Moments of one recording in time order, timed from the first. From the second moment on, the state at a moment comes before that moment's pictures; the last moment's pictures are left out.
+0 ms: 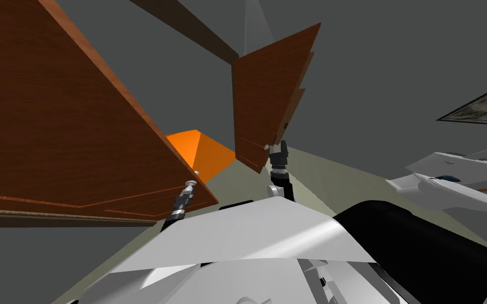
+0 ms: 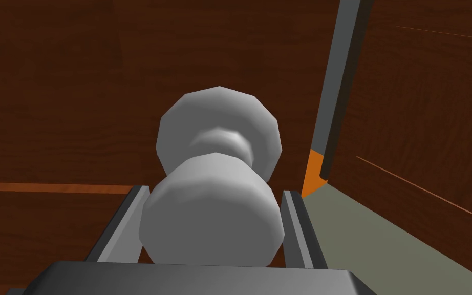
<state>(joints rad) 0.11 0.52 -0.43 -0.75 0.57 -1.00 1.71</state>
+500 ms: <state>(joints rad) 0.13 0.55 -0.47 -0.73 0.54 -1.06 1.76</state>
